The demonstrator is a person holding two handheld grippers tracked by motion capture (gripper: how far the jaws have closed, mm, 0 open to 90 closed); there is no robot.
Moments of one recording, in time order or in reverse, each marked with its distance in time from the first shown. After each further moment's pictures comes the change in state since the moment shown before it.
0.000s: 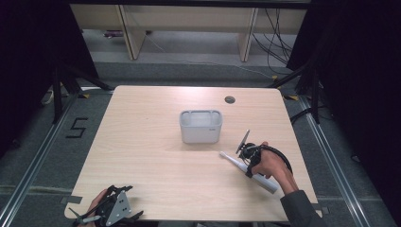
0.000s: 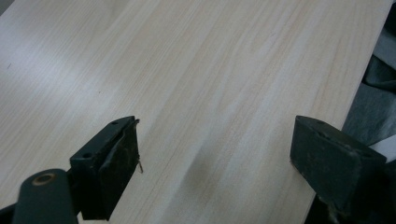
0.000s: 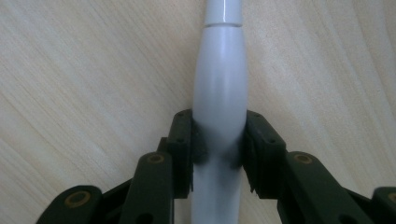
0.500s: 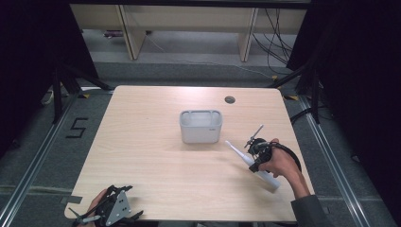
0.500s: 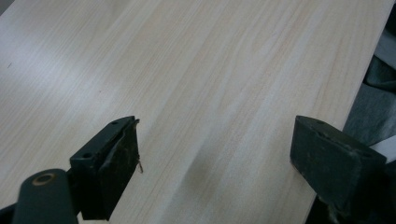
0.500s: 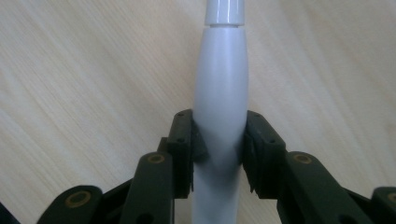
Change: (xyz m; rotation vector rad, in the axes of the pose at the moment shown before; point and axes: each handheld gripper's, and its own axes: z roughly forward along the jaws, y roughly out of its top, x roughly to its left) left arm 0.001 0.000 0.000 0.009 -0.001 0.006; right arm -0.006 -0.023 -0.031 -0.172 0.003 0.051
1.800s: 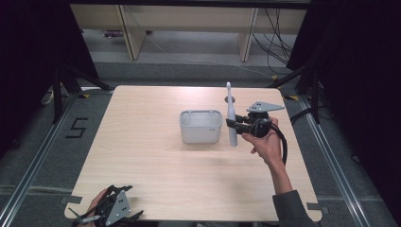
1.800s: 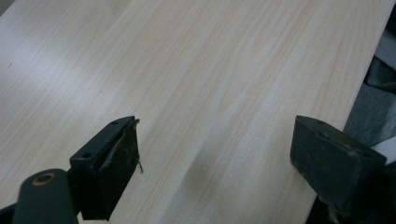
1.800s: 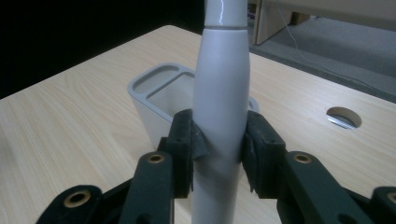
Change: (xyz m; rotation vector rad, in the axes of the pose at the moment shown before) left arm 0.000 0.000 0.000 -0.001 0.000 0.000; right arm -0.001 0.049 -0.054 -0.919 0.016 0.109
